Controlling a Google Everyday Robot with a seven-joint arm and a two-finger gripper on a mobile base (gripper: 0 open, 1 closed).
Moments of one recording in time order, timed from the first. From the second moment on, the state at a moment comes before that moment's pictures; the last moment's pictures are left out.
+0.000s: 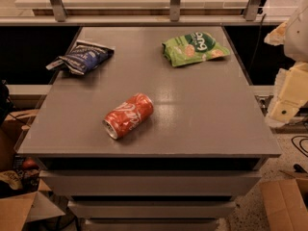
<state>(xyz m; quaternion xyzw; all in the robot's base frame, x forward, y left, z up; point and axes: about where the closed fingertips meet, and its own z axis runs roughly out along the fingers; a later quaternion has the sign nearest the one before) 0.438 -0.216 0.977 -0.60 0.78 -0.04 0.16</state>
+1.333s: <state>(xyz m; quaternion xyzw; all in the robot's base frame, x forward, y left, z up) 0.464 -0.137 1.002 -0.71 0.66 0.02 0.24</state>
